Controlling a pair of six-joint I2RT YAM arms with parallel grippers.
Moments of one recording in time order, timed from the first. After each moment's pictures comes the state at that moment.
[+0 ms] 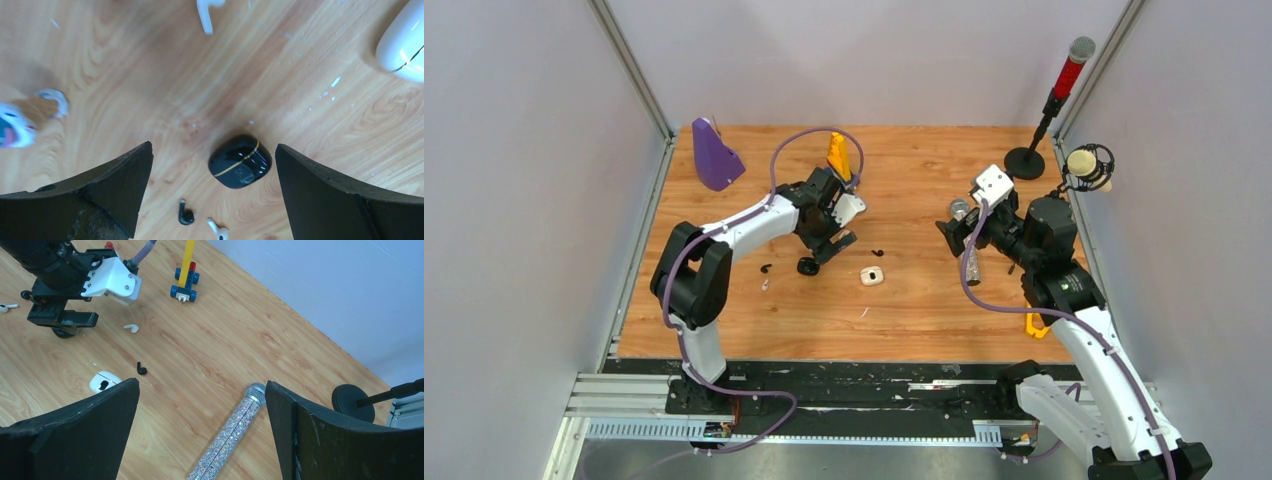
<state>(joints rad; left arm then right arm) -0.58 1.84 1.37 -0.66 0.03 0.41 0.29 0.83 0.90 -0.27 -0.32 -0.34</state>
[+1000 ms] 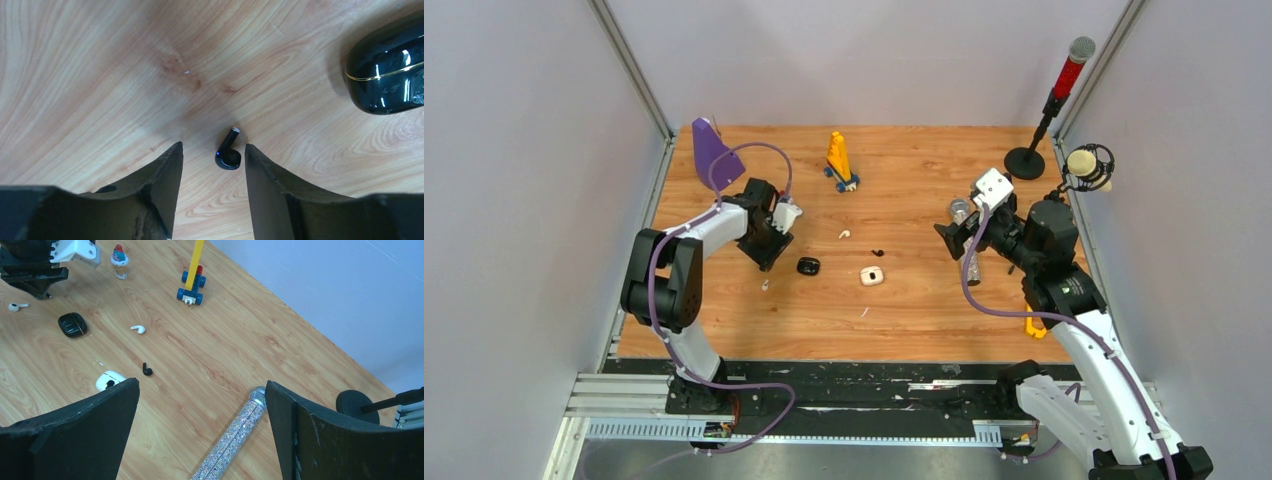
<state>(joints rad) -0.25 1.74 1.09 -0.65 0.05 0.43 0.30 0.81 0.88 -0.26 -0.35 -0.34</state>
